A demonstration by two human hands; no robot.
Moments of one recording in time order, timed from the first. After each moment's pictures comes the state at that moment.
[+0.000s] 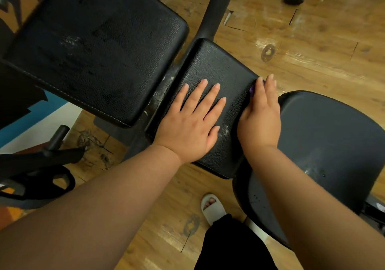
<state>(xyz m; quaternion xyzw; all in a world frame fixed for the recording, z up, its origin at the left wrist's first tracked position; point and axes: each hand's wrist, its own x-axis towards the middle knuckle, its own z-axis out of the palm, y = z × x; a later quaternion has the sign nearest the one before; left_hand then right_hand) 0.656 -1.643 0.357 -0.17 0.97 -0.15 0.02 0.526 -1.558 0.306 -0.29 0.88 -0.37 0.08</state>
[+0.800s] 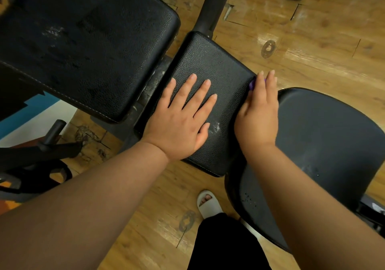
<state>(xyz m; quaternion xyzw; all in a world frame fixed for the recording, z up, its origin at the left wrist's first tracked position) 0.657 -1.643 0.357 -0.16 0.97 -0.17 0.02 0.516 -1.552 0.297 -0.29 0.87 -0.40 0.09</state>
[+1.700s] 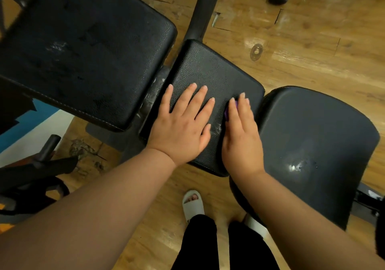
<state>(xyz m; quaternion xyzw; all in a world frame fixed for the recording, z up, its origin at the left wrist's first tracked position) 0.660 -1.641 0.361 -0.18 0.97 -0.15 0.00 0.569 -1.526 0.293 -0.40 0.84 -0.35 0.06</state>
